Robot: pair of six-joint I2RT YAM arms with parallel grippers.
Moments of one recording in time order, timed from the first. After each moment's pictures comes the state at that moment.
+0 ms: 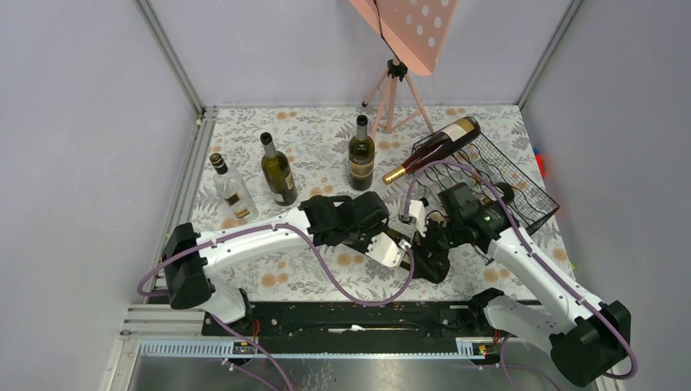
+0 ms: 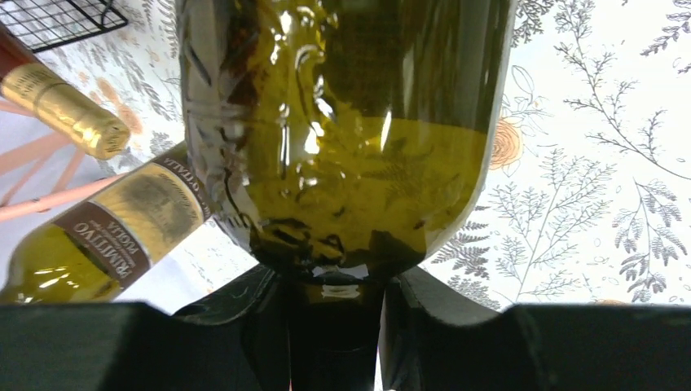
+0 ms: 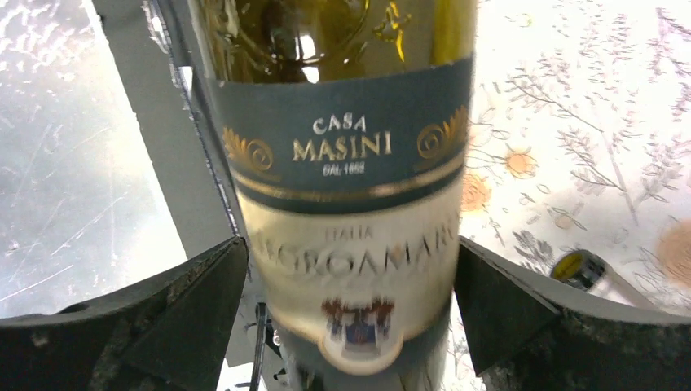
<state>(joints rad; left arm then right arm) -1.15 1.53 1.33 -0.87 -0.12 0.99 0.49 1.02 0.80 -0.95 -0.66 -0.51</state>
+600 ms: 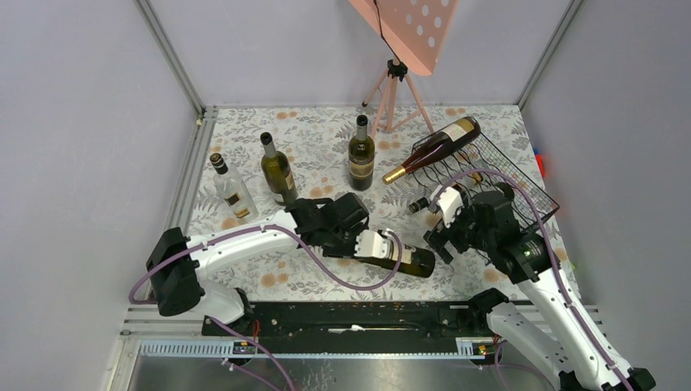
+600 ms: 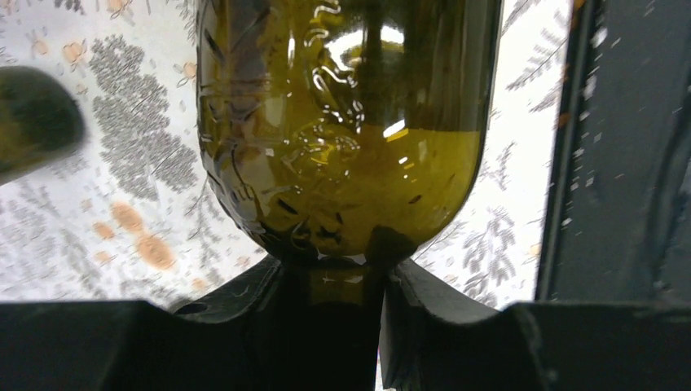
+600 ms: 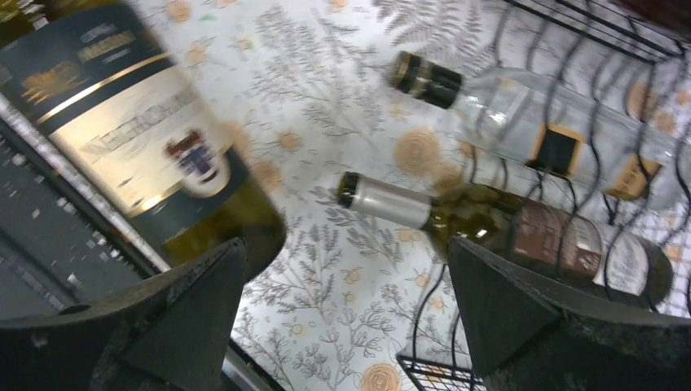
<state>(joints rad) -1.06 1.44 1.14 -0.84 0.05 0.70 0.45 0.69 0.81 -0.87 -0.21 -0.43</state>
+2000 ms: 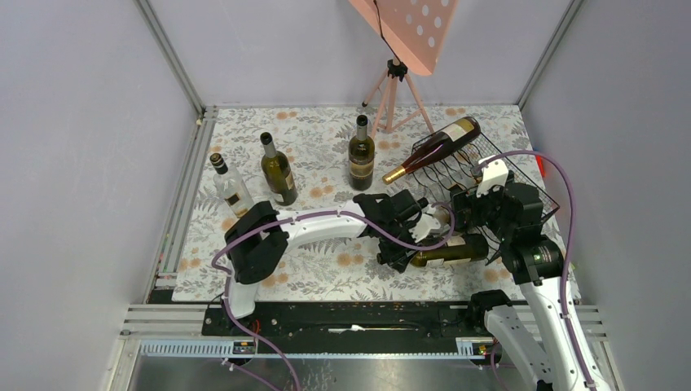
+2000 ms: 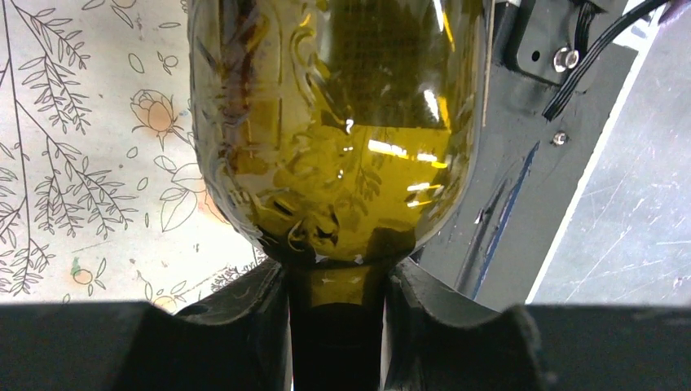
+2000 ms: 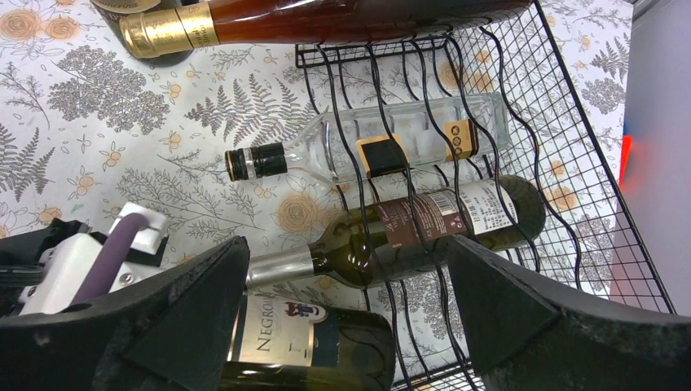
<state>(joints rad) -1.11 1.93 1.47 -0.63 0.42 0.02 0.17 0.64 0.81 -0.62 -0.05 -0.20</state>
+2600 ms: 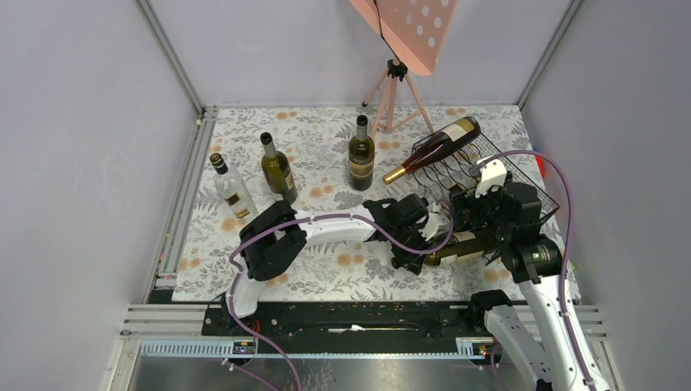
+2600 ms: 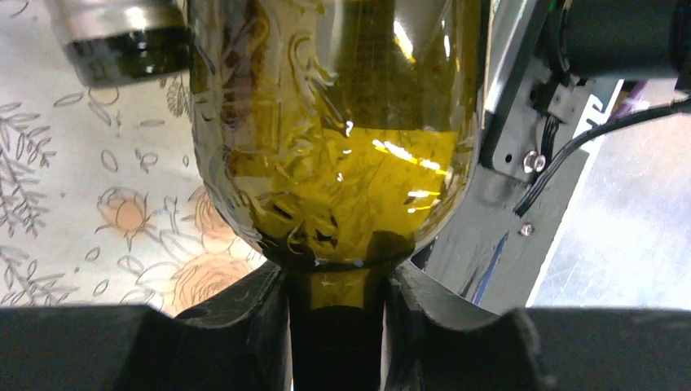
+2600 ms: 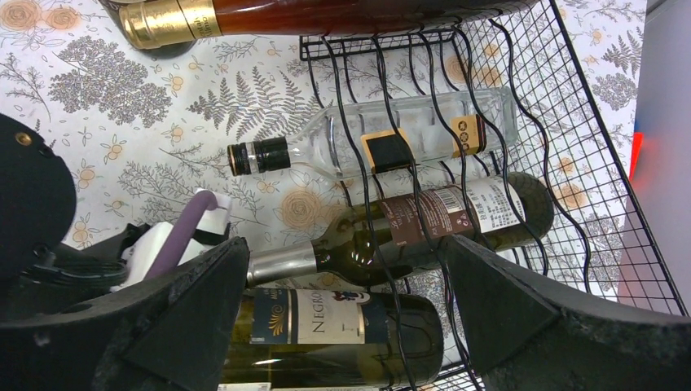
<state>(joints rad) -1.11 2.02 1.47 -0.44 0.46 -0.16 0.17 0.65 0.80 -0.62 -0.07 -0.20</state>
